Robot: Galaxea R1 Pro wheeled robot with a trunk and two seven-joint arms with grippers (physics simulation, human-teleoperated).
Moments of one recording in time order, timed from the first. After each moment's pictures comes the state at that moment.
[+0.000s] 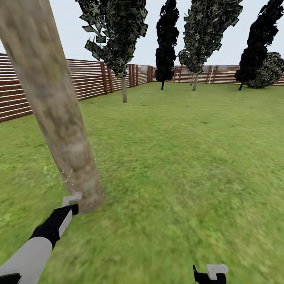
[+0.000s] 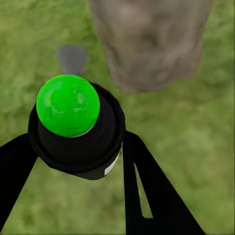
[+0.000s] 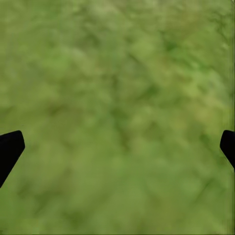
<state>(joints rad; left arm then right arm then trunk) -0.71 0.15 0.12 -0.56 0.10 0.37 0.24 -0.37 -0.06 -0.13 -0.13 0.17 -0.52 -0.09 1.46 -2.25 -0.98</state>
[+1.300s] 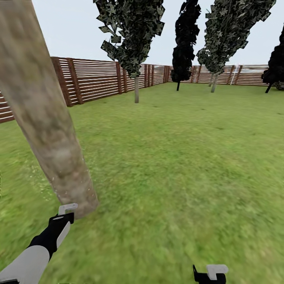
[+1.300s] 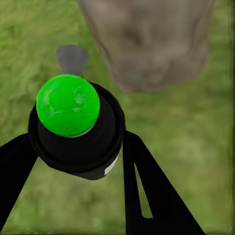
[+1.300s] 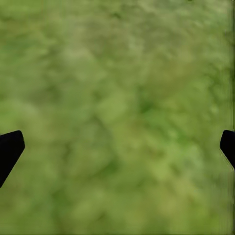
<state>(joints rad) -0.67 0.15 0.13 -0.48 0.05 0.25 0.29 -0.37 -0.06 -0.13 -0.13 0.17 -0.52 -0.09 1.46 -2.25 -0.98</state>
